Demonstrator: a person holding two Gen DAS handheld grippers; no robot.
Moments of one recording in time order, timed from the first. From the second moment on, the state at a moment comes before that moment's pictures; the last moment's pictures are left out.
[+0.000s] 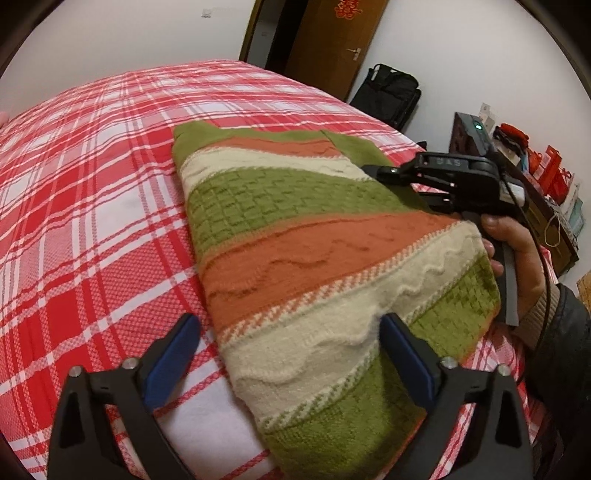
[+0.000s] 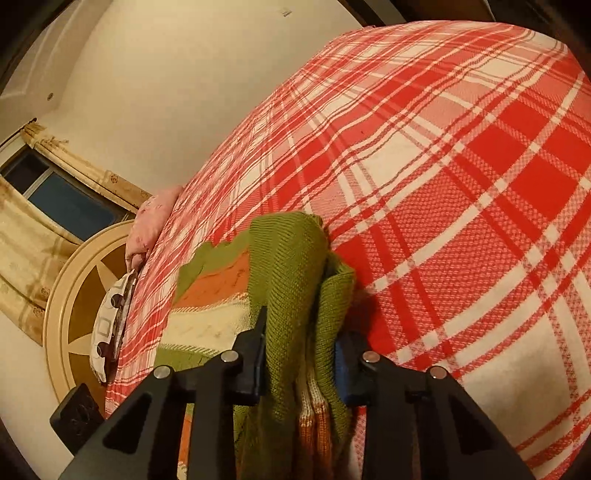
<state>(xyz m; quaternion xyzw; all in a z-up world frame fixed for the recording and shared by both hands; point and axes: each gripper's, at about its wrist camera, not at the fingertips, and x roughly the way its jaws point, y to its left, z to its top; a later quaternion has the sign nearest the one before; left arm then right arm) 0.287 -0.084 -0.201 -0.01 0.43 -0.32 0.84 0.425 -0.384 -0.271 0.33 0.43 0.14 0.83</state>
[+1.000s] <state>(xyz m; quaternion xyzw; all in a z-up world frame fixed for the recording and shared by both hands) 0.202 0.015 -0.143 -0.02 0.37 -0.28 0.89 0.402 -0.272 -0.192 0.27 0.38 0.22 0.86</state>
